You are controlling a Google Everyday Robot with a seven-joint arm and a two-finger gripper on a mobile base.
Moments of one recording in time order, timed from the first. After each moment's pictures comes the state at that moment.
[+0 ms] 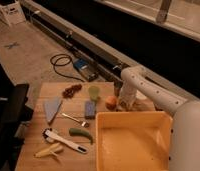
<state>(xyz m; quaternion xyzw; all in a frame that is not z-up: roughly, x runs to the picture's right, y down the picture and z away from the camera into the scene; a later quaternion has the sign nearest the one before) 0.170 0.103 0.893 -0.31 -0.19 -0.40 0.84</state>
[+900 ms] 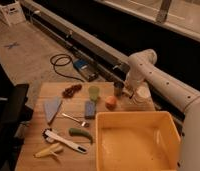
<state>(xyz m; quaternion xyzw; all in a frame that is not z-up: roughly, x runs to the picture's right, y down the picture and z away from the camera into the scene) 0.215 -0.010 0.865 -0.21 -0.11 -0.40 0.88</state>
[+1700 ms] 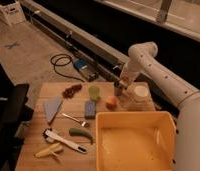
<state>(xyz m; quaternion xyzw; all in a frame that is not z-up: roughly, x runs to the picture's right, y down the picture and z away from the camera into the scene) 0.172 -0.055 0.864 -0.14 -0.16 -0.43 0.88</state>
